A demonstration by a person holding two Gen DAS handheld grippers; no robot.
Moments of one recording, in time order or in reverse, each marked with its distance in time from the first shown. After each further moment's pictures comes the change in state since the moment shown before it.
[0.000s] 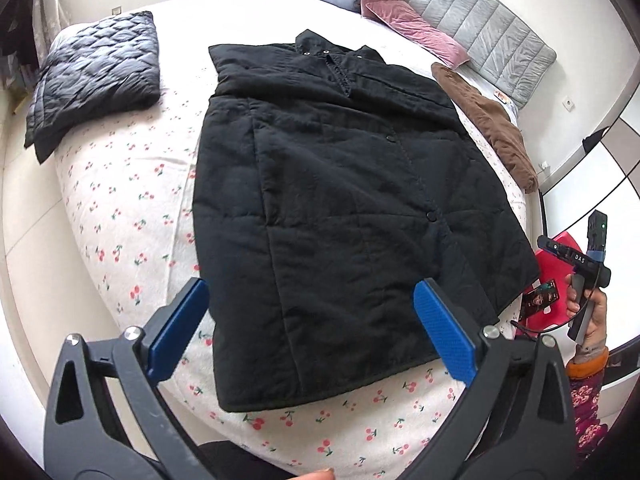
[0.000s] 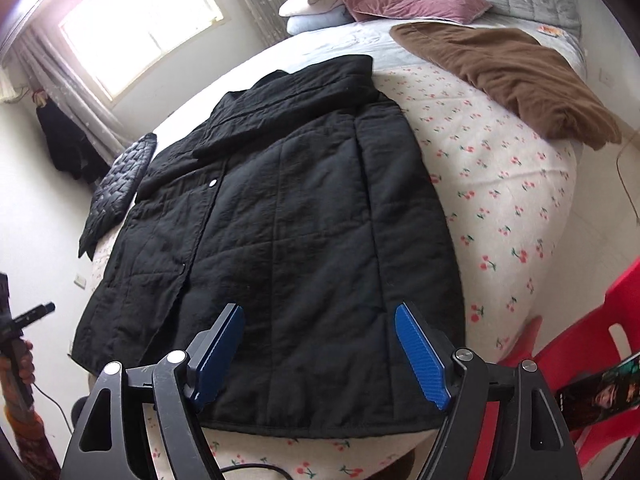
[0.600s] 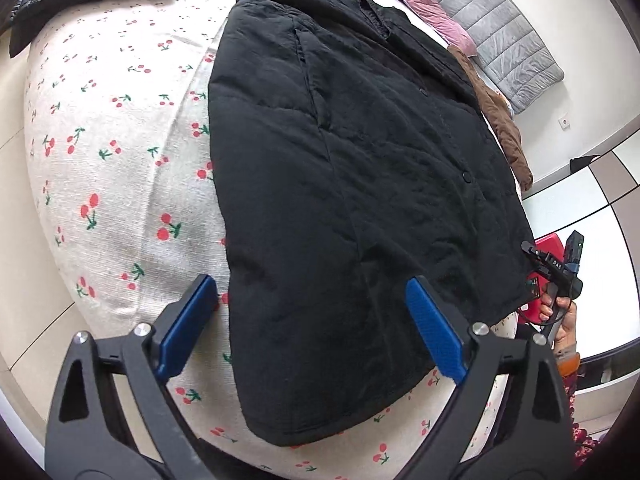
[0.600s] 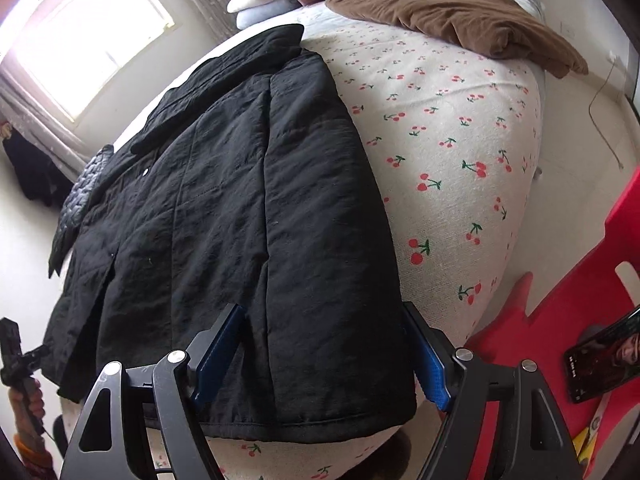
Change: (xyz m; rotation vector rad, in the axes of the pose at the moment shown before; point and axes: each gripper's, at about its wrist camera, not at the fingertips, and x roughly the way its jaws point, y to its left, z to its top) left arm 0.076 0.060 -0.044 -0.115 0.121 -0.141; right arm 0.043 -0.048 -0.038 0.089 0.029 -0.079
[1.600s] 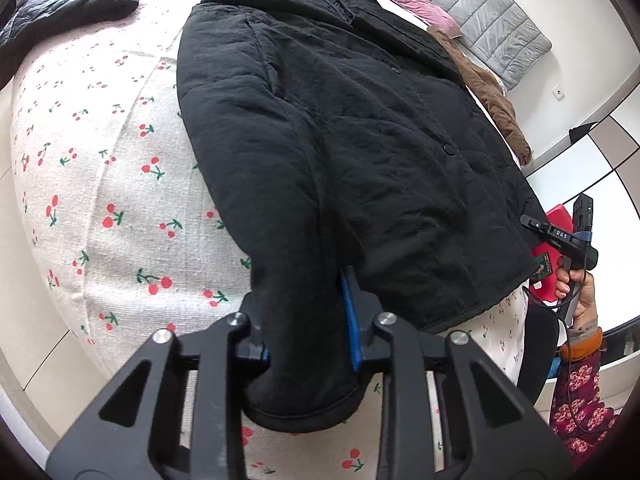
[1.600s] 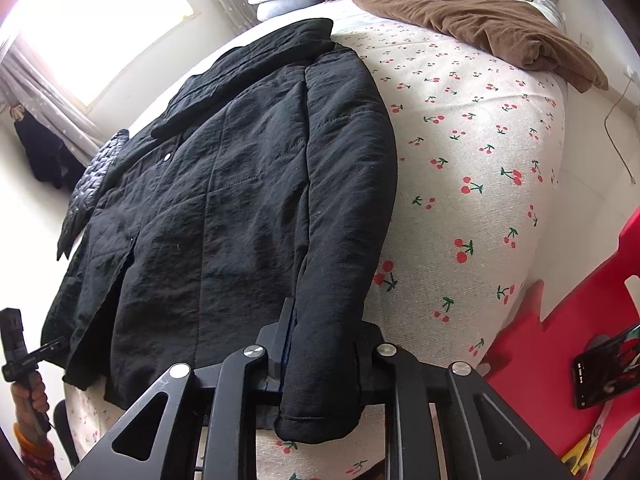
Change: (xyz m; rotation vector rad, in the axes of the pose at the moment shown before) left arm 0.009 -0.047 -0.015 0.096 -0.020 0.048; right arm -0.001 0.024 -0.002 -0.039 0.017 0.045
